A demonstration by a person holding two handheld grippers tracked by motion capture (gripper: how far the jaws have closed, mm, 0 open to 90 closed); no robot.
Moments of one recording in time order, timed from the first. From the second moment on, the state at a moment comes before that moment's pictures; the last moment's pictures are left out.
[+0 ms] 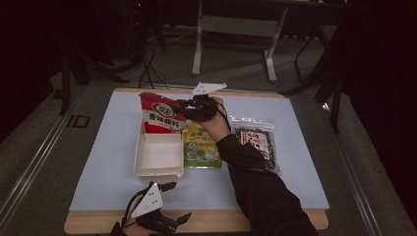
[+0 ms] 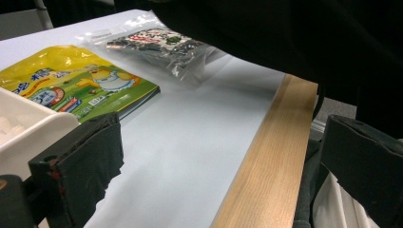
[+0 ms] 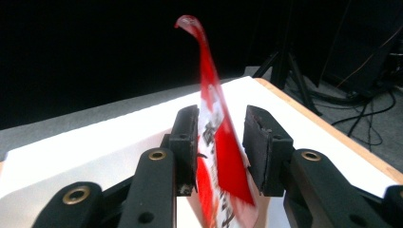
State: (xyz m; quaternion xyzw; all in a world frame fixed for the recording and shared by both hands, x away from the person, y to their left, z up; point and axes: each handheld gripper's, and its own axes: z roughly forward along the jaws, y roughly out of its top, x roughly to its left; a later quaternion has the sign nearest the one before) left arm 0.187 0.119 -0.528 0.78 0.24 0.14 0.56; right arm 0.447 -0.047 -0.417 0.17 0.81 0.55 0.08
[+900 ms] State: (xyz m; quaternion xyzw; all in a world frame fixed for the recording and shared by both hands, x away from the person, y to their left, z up) left arm 0.193 0.110 -0.531 0.79 0.23 0.14 0.55; right arm 0.410 -0.213 -0.432 0.24 0.81 0.50 0.15
